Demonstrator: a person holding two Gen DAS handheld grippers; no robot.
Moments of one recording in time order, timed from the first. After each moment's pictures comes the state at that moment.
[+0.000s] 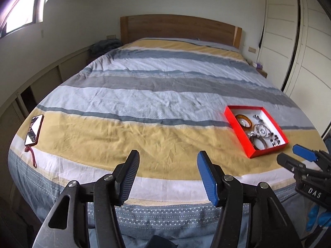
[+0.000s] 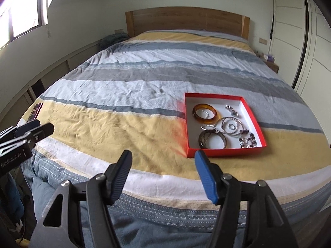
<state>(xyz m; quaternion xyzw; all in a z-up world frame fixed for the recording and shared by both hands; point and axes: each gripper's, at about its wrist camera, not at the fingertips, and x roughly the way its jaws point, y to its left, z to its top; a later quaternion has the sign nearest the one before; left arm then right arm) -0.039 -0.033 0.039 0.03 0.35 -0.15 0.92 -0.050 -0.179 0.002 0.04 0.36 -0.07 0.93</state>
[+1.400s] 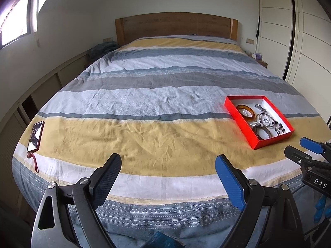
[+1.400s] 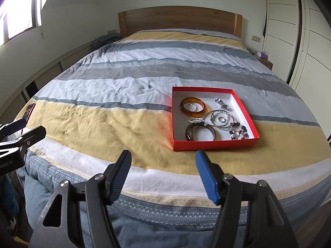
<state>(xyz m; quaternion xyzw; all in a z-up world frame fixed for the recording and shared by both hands) -0.041 -0.058 0.021 0.08 0.35 -0.15 0.92 -0.055 -0.214 -0.019 0.06 0.37 -0.09 0.92</state>
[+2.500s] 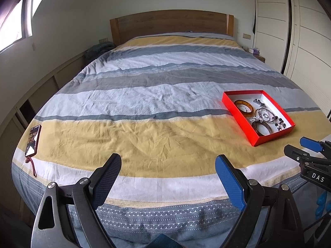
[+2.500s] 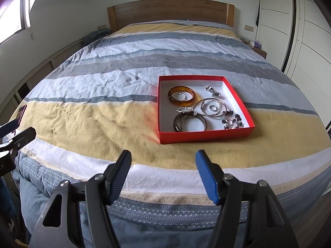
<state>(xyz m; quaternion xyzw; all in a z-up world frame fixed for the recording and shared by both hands) -0.036 -0.070 0.013 0.10 0.36 -0.15 0.92 -0.051 -0.232 -0.038 0.07 0.39 -0.11 0.91</state>
